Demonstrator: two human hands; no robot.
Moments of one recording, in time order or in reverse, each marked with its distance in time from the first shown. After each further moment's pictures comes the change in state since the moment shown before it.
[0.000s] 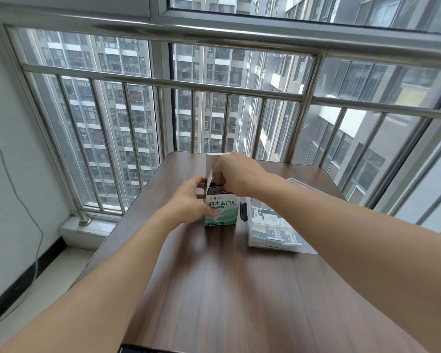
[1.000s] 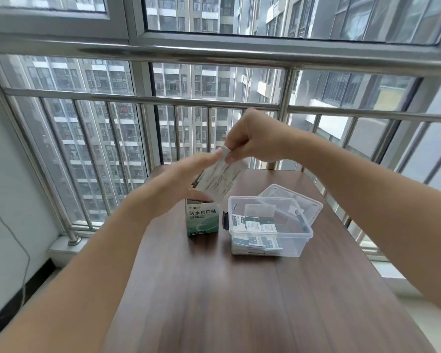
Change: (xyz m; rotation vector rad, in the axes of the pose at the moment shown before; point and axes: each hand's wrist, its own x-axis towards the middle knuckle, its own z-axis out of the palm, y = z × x) left_hand -0.044 0.120 -0.009 -0.105 -0.324 0.118; right_hand -0.048 0.046 -0.121 0.323 0.008 -0.038
